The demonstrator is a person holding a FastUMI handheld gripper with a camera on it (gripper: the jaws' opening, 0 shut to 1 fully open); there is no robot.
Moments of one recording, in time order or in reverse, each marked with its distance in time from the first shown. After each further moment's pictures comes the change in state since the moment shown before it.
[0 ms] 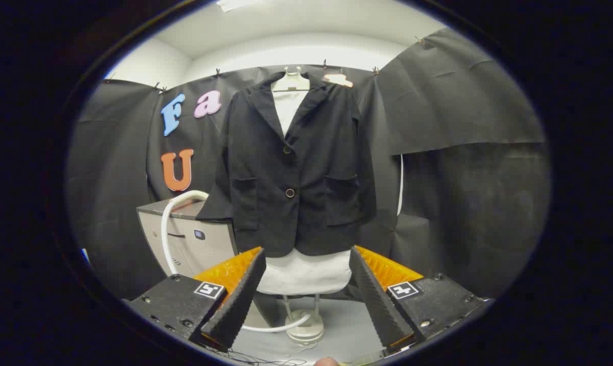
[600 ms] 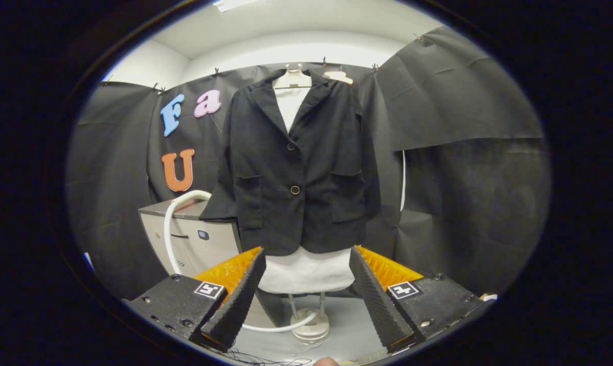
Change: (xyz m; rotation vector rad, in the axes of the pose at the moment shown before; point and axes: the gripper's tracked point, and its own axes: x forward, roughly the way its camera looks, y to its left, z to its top) arm 0.003 0.020 -0.002 0.024 0.009 0.014
